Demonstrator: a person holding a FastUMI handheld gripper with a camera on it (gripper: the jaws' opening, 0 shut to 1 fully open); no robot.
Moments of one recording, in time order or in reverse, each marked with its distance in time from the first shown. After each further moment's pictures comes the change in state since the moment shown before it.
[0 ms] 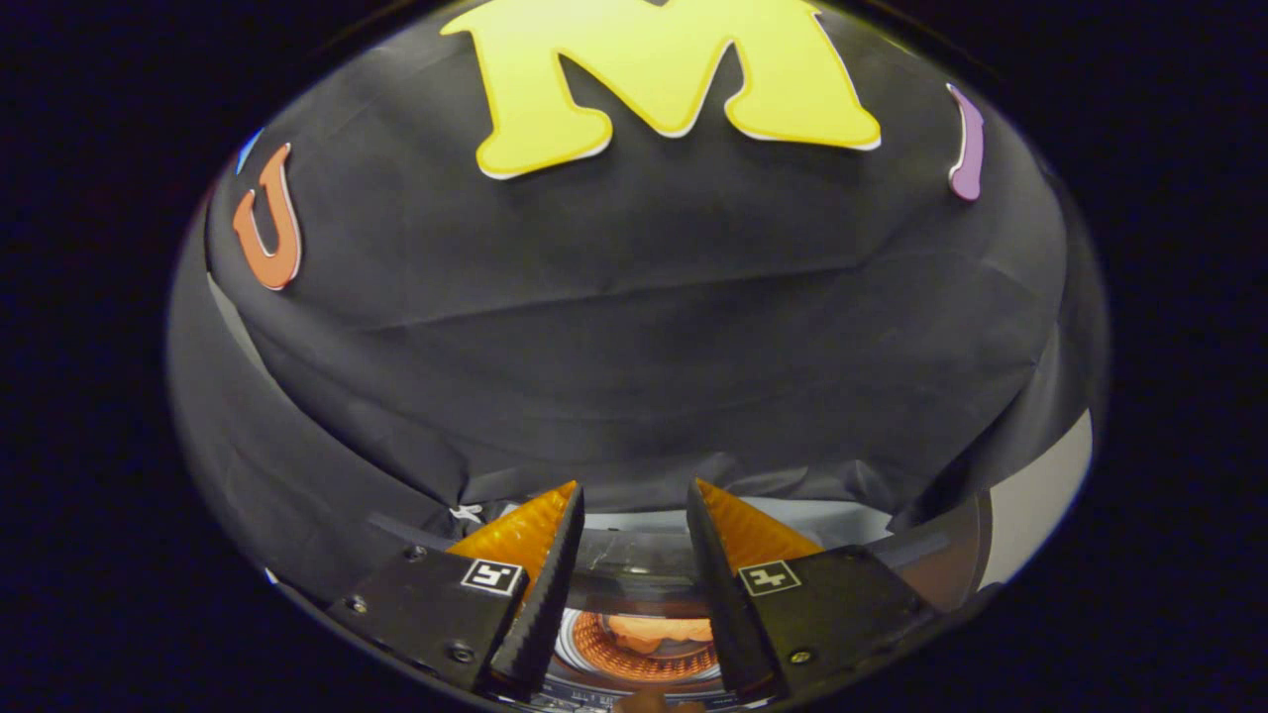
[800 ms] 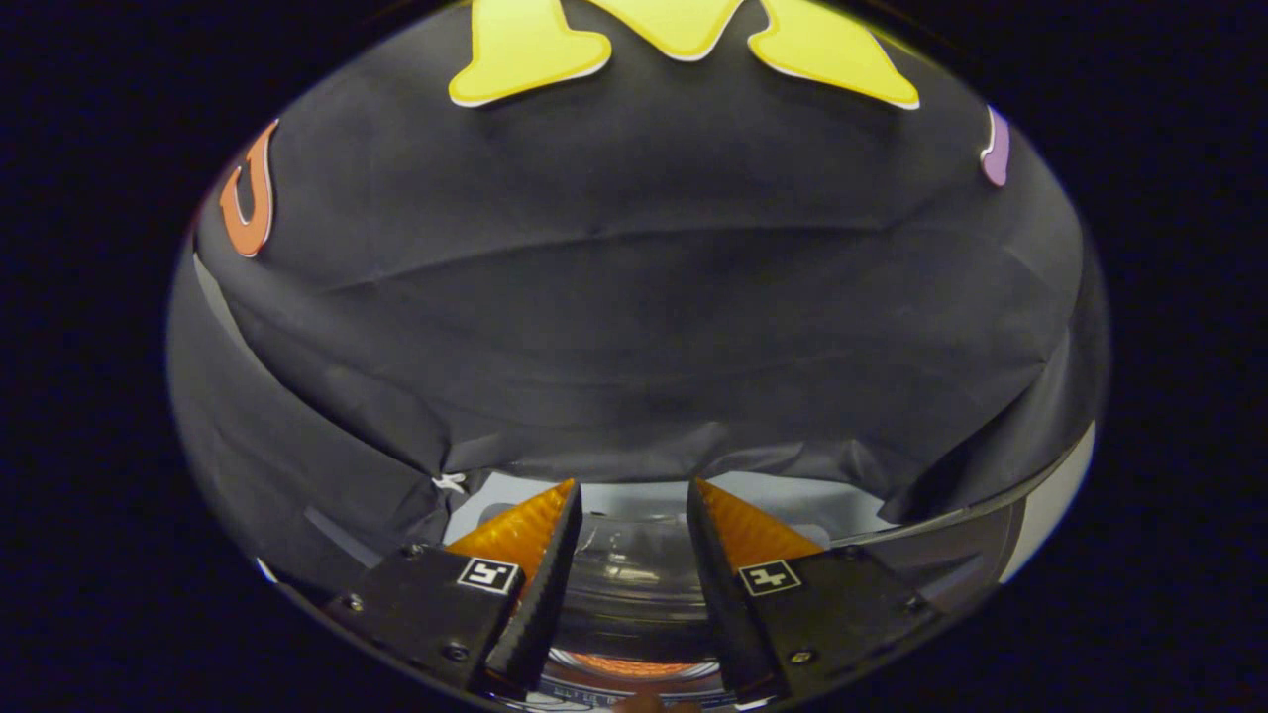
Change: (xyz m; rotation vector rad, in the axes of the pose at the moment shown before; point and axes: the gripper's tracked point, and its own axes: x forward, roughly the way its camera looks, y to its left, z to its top) arm 0.040 -0.003 -0.021 -0.033 0.135 -0.009
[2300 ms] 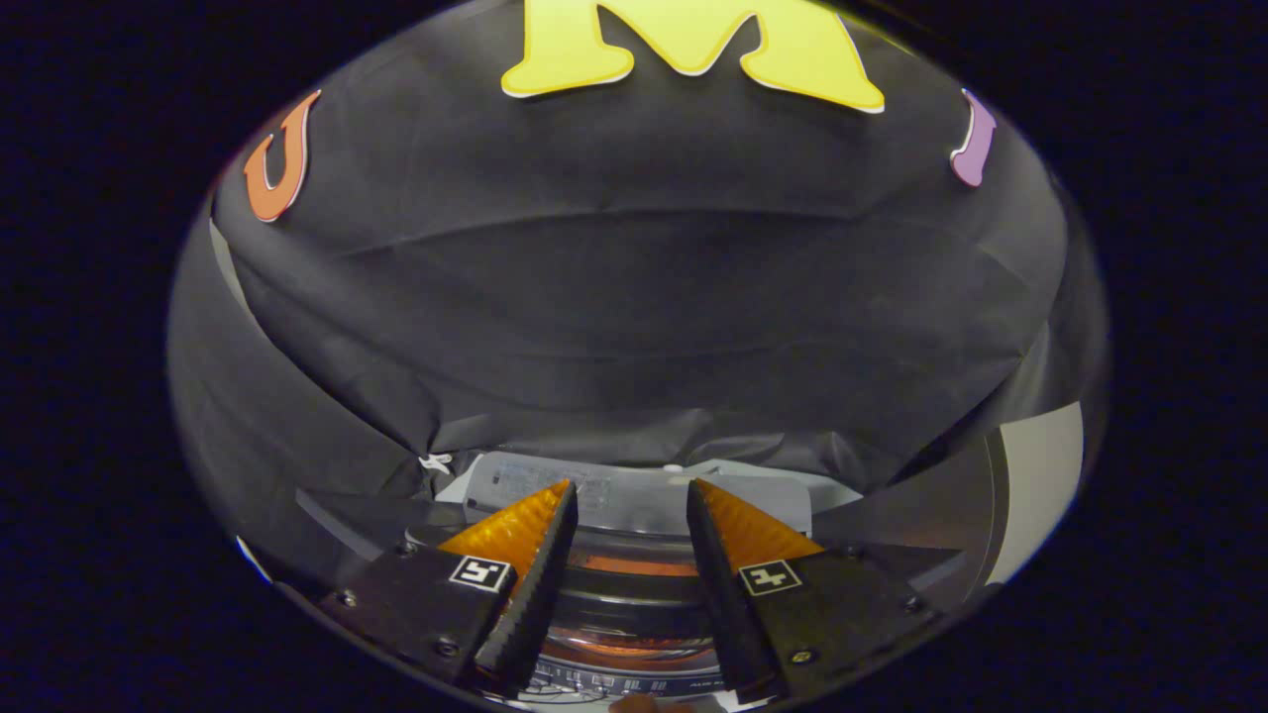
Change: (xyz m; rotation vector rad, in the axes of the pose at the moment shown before) arm -0.037 -0.002 -0.056 -0.036 -0.019 -0.064
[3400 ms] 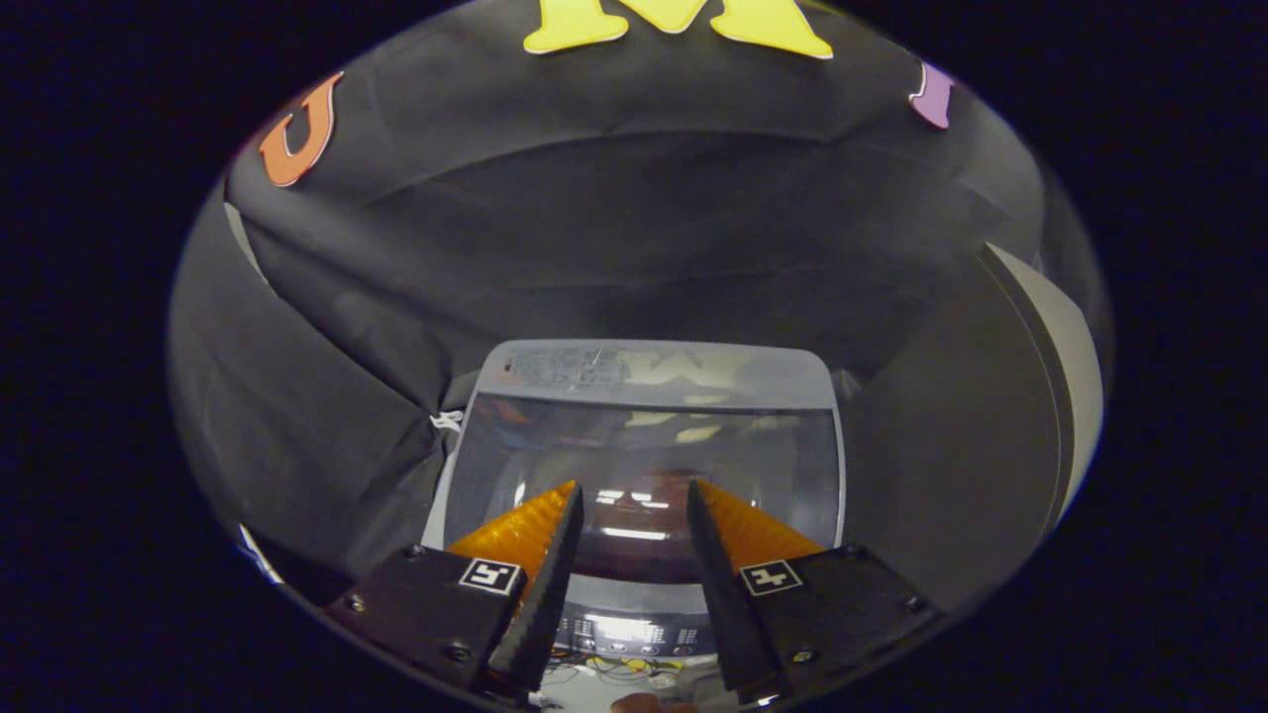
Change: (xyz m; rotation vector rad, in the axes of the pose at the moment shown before) arm -0.021 0.009 -0.130 0.037 0.089 0.023
